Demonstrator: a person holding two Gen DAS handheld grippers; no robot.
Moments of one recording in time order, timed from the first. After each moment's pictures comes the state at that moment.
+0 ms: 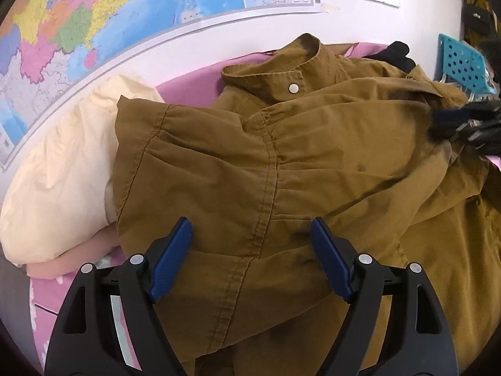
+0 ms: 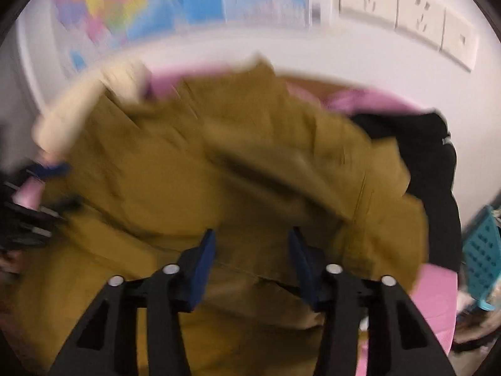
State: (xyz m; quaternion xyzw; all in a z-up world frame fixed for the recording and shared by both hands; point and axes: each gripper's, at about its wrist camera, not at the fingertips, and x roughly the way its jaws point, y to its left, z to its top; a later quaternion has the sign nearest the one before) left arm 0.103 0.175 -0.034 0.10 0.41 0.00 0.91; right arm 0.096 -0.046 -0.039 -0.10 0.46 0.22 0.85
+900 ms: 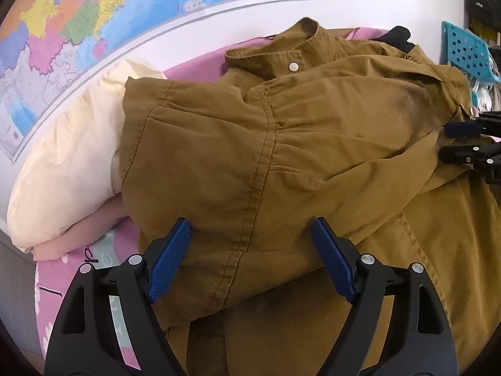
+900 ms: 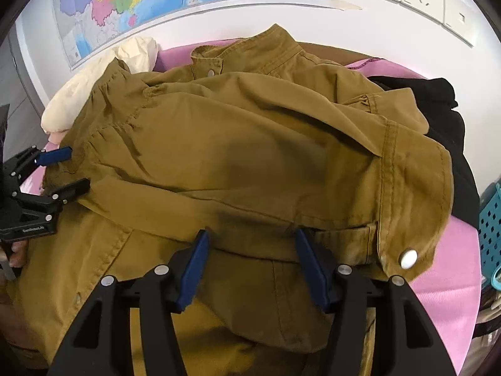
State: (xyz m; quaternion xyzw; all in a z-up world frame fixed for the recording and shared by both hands) left arm 0.081 0.171 -0.041 0.10 0.42 0.02 0.90; right arm 0.060 -0.040 -0.045 -0.07 0.47 0.24 0.84
